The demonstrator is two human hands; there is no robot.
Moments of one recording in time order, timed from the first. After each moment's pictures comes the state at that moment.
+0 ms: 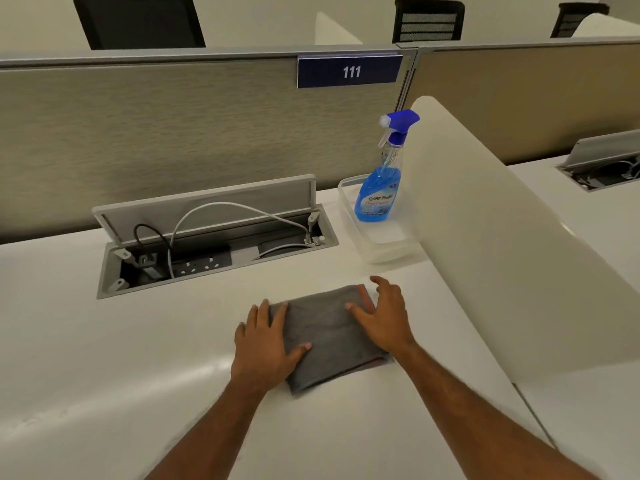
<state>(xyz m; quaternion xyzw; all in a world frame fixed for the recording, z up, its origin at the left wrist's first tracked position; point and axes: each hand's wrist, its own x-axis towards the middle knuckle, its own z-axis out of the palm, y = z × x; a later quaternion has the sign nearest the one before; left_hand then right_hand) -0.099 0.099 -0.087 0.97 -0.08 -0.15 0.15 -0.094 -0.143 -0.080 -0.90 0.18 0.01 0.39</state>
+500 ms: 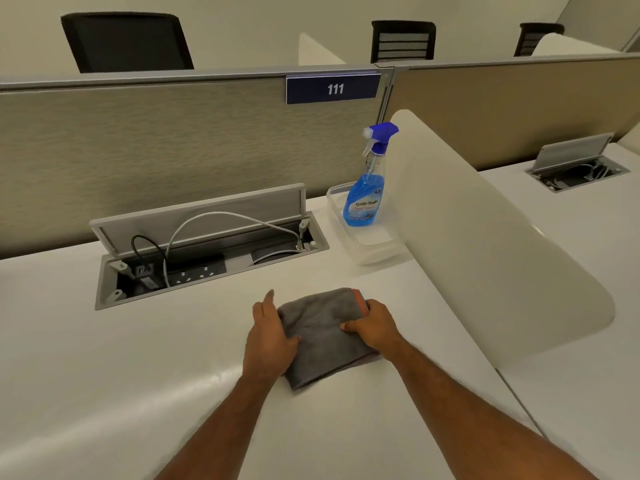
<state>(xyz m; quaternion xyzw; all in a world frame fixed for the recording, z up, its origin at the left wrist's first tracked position) -0.101 0.082 -0.064 0.91 0.02 -0.11 0.40 -0.108 -0.129 -0.067 -0.84 0.26 0.12 0.46</state>
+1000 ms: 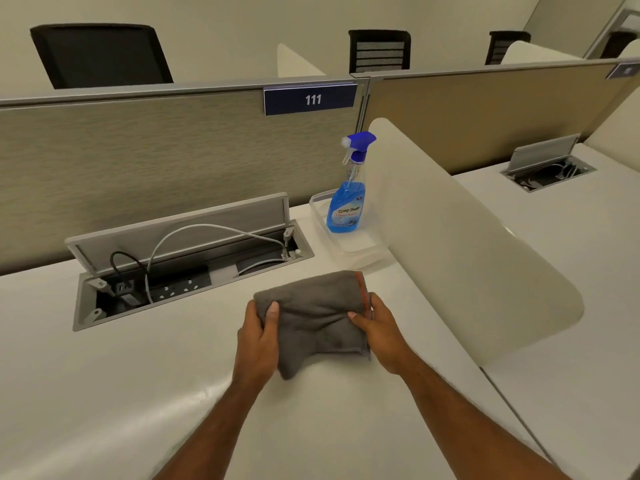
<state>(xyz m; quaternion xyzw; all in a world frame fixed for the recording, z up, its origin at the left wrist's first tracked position) -0.101 0.073 -0.041 0.76 0.04 -0.05 0.65 -0.133 -0.145 -0.042 -0.73 0.20 0.02 0.66</state>
